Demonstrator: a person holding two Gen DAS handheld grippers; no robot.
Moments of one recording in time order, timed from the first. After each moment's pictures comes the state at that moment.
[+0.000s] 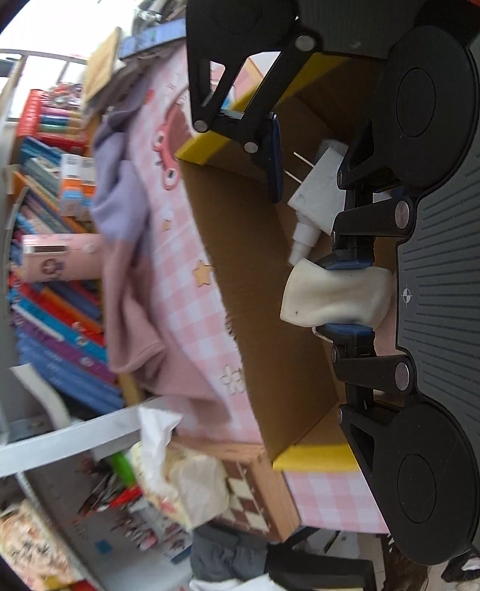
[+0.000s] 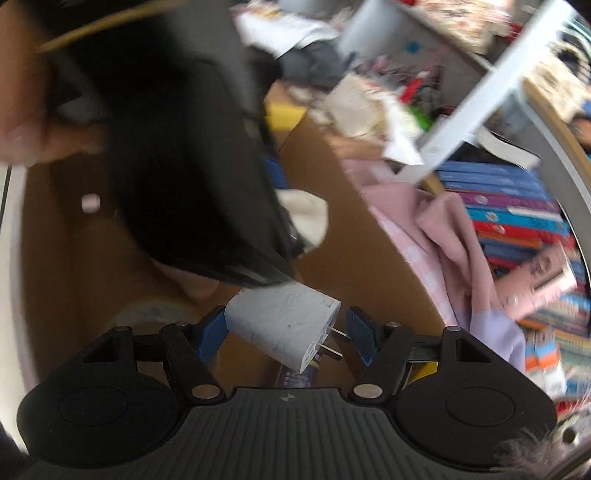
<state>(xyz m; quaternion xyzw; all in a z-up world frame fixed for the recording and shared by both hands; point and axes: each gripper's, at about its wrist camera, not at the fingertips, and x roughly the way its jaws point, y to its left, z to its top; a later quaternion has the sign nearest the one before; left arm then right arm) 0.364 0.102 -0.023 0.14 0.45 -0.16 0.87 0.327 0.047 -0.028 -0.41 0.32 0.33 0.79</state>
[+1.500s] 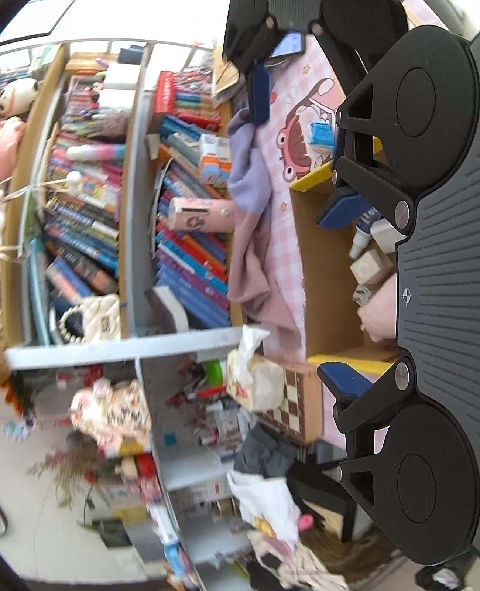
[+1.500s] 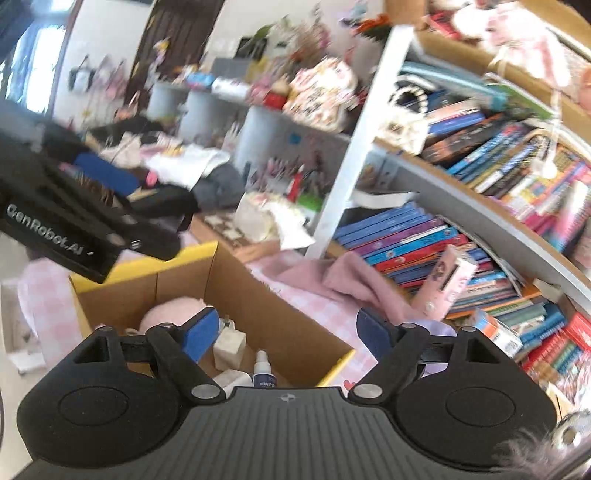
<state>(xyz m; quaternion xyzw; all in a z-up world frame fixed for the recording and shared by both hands) 0.197 0.129 0.086 0.05 0.25 -0.05 0.97 0.238 -0.041 0.082 -0.20 0.17 0.24 0.93</state>
